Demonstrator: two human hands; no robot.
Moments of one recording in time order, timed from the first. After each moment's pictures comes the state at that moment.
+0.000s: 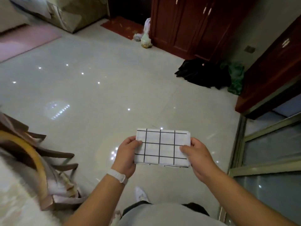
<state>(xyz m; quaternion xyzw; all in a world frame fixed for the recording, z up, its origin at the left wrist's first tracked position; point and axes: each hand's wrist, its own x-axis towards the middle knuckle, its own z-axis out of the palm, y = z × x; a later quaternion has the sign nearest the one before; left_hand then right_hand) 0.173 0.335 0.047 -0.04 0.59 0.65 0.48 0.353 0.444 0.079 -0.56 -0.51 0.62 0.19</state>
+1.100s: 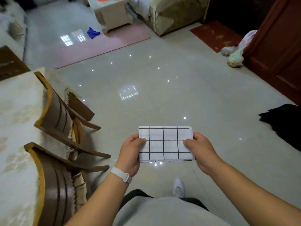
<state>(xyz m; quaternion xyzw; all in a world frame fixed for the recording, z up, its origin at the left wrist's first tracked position) -0.086 0.551 0.083 -0.21 0.63 0.70 0.26 -0.009 0.752 0.065 -0.37 -0.61 0.70 -0.03</state>
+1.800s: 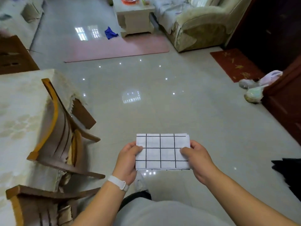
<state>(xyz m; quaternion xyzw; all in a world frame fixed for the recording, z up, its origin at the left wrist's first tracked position) -0.312 0.501 0.056 -0.27 0.56 0.75 0.23 -0.264 0.712 0.069 -0.33 -0.66 0.67 -0.08</state>
